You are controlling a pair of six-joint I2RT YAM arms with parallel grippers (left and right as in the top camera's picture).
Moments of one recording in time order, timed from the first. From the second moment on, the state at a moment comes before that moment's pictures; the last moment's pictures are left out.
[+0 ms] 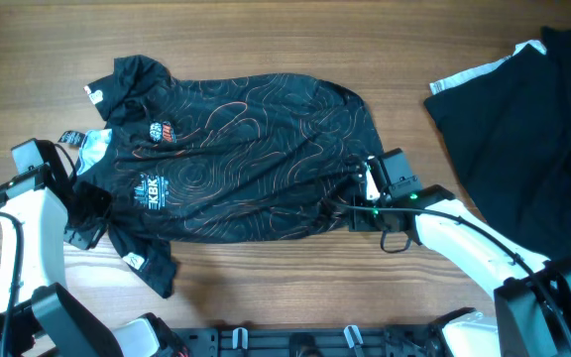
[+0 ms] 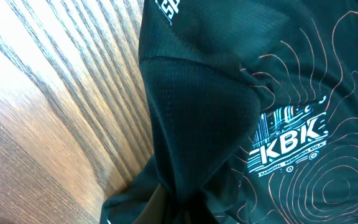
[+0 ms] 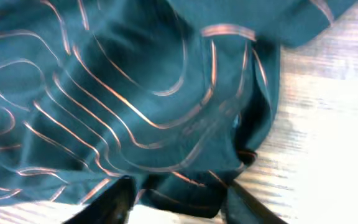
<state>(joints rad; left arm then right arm) 0.47 1.45 0.92 -0.95 0.04 -0.66 0.38 1.48 0.64 -0.45 -0.16 0.38</state>
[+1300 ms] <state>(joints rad) 0.28 1.16 1.64 -1.09 0.21 -0.29 0.25 1.15 1.57 -0.98 0.15 0.26</state>
